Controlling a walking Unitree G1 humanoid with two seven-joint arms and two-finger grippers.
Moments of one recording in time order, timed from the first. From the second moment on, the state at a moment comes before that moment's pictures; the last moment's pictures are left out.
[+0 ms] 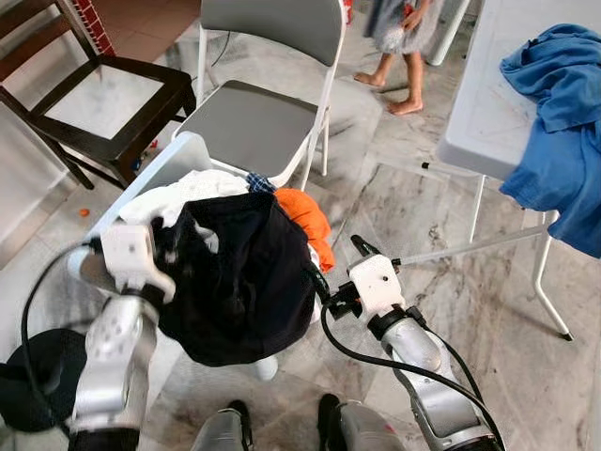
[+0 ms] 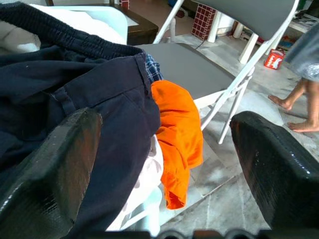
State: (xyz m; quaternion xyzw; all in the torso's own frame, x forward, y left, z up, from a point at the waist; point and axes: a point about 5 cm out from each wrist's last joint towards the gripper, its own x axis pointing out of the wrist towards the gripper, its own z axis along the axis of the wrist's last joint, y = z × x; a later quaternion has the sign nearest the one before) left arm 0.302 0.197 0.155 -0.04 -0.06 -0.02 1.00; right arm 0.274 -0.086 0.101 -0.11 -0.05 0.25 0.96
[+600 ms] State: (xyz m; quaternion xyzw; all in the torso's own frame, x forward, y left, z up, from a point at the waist) left arm 0.320 0.157 0.142 -0.10 0.09 -0.02 0.99; right arm 0.274 -0.086 0.101 -0.12 -0.05 0.25 0.96
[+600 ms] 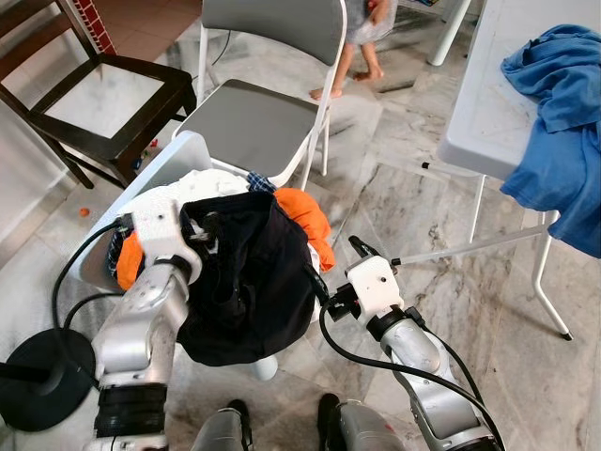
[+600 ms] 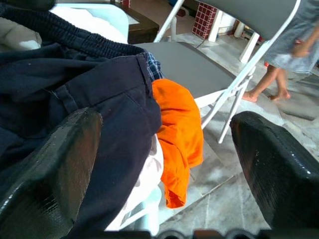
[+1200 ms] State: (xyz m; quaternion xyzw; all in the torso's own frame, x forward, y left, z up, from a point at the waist) left arm 0.305 0.178 0.121 -0.08 0.20 0.04 0.98; right arm 0.272 -0.084 0.099 -0.12 -0.04 0.25 0.96
